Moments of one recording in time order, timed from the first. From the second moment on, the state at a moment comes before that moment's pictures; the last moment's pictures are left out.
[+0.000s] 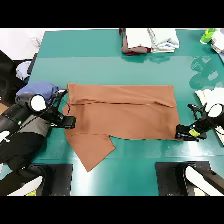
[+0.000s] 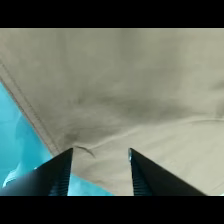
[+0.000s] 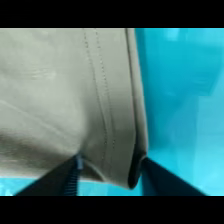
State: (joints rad) left arm -0.30 -1.04 0.78 1.35 -1.22 -1.72; right arm -0.26 -1.01 0.56 -1.42 1.31 1.54
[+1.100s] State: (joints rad) left arm -0.31 -1.04 0.54 1.15 -1.20 -1.76; right arm -0.21 -0.87 0.55 -1.41 1.26 1.55
